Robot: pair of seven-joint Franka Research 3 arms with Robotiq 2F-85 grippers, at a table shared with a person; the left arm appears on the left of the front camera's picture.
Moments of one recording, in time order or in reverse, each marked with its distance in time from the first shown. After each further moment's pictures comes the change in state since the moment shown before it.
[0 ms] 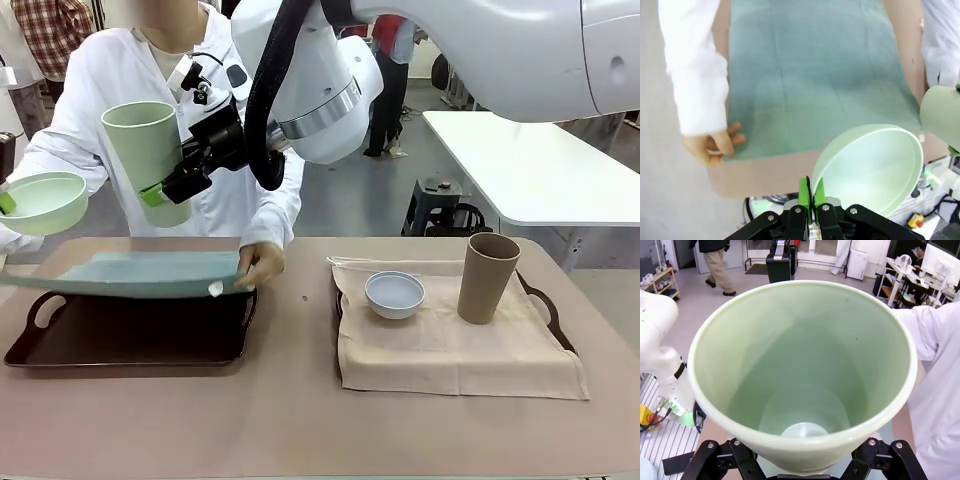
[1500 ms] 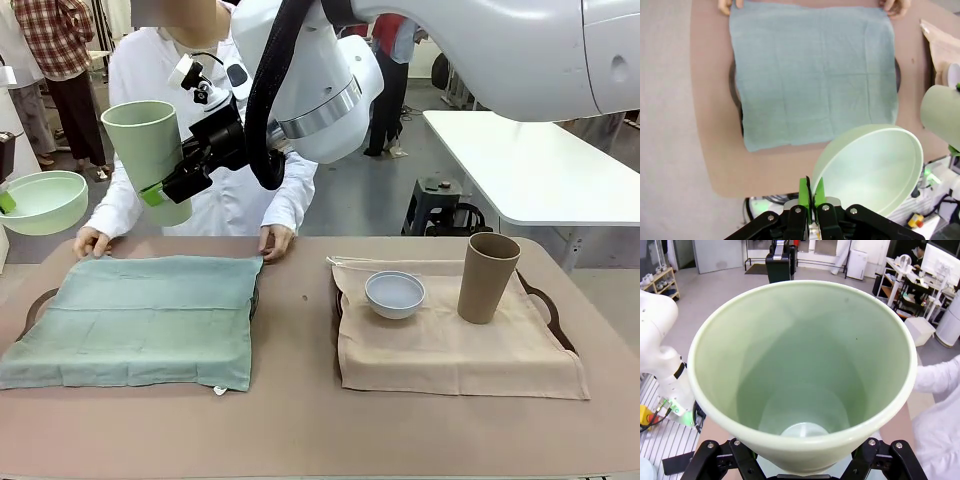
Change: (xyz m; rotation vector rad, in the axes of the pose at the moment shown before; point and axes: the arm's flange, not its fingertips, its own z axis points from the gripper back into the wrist) left arm 0.000 0.000 0.000 0.000 0.000 0.000; right arm 0.000 0.000 0.000 -0.001 0.000 0.000
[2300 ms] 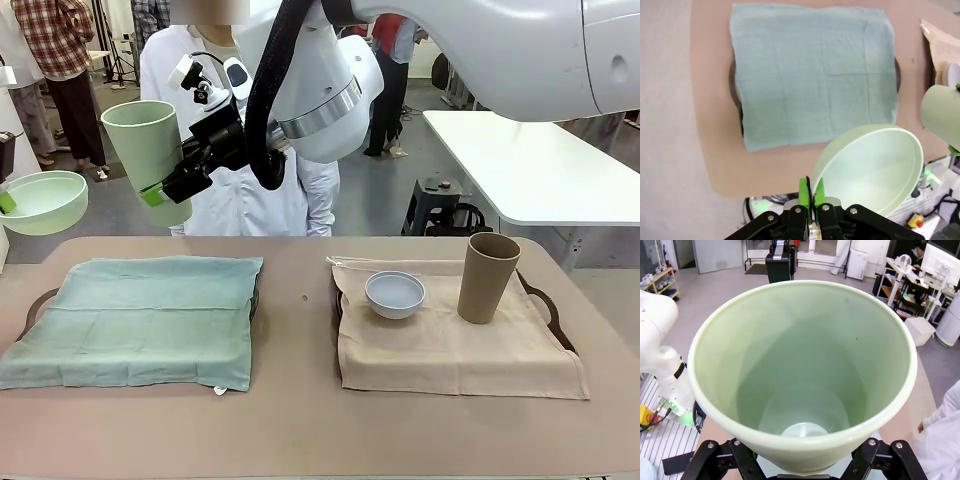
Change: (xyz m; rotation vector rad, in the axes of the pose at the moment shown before) left arm 0.000 0.000 0.000 0.000 0.000 0.000; right arm 0.000 0.000 0.000 0.000 0.000 0.000
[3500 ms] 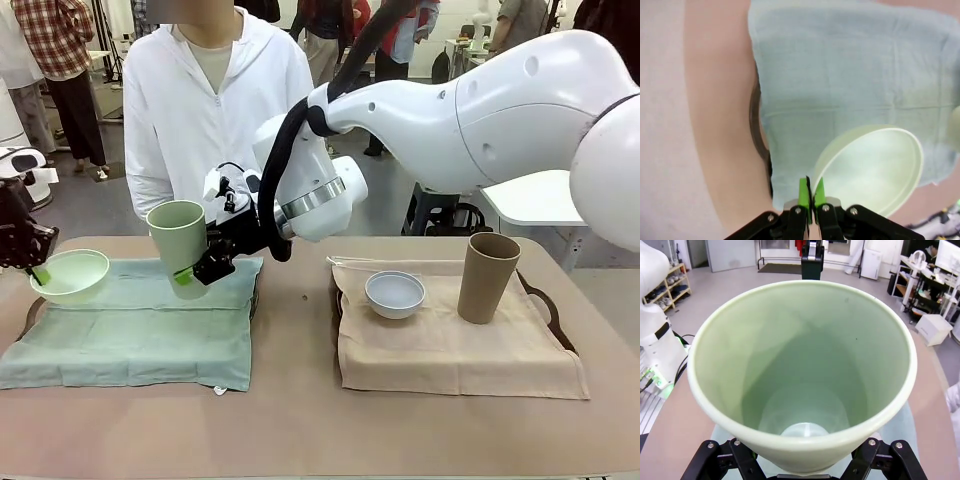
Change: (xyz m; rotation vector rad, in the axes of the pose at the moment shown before) left arm 0.058 0.063 -0.165 0.093 0.036 0.013; right arm -0.160 -0.035 -0.083 0.086 -0.041 -0.010
